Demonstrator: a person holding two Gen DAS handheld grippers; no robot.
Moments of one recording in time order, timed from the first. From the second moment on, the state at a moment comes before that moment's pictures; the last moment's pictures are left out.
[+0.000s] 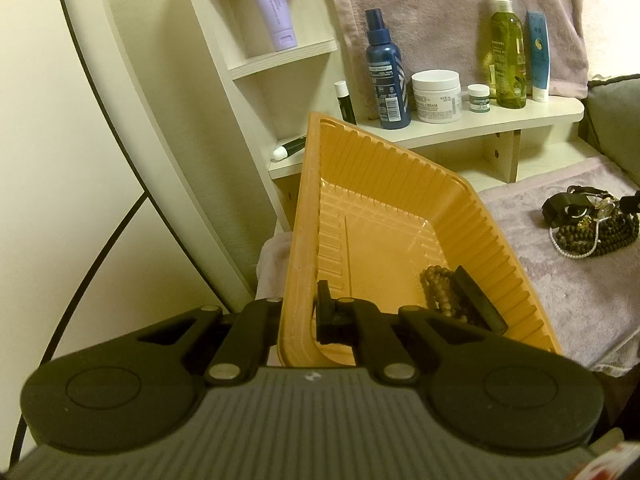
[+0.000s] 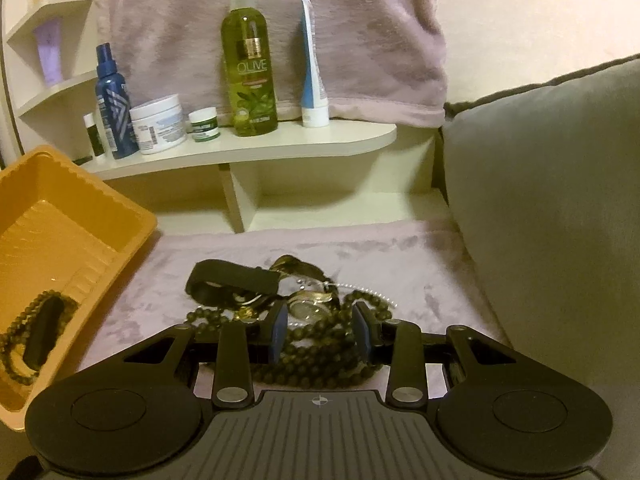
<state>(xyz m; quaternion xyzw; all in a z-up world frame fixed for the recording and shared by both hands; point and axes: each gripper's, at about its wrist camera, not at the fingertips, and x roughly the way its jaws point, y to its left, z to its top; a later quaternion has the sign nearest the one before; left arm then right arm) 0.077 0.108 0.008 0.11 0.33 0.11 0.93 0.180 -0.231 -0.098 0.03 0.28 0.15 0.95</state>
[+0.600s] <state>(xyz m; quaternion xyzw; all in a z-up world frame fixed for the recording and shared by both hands) 0.078 0.109 0.008 0.11 0.33 0.11 0.93 0.197 -0.161 -0.106 -0.16 0.26 0.24 0.92</state>
